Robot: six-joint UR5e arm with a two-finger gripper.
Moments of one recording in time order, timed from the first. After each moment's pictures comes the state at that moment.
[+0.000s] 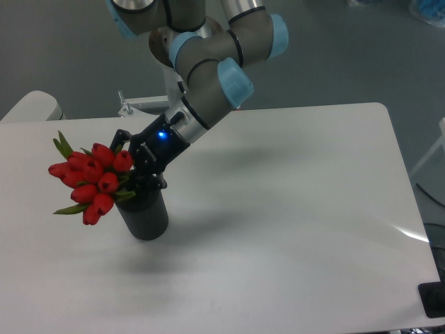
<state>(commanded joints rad) 2.44 -1.74 -2.00 -0.76 0.47 1.08</state>
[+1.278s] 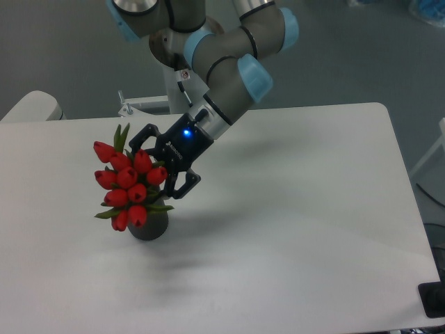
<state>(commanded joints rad) 2.57 -1.71 -2.08 -0.76 0.48 1.25</state>
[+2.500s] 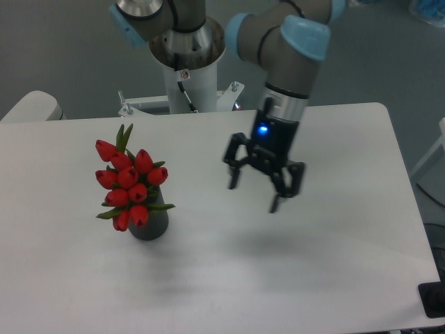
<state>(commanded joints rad) 2.70 -1.81 -1.65 -0.78 1.12 1.31</state>
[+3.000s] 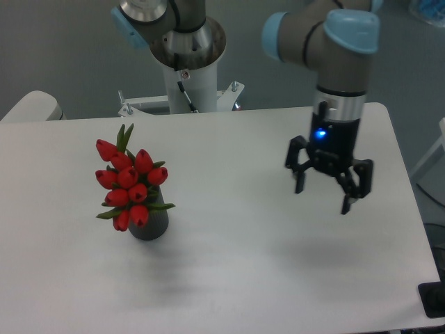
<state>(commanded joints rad) 2.75 -1.89 -1.46 -1.04 1.30 1.58</state>
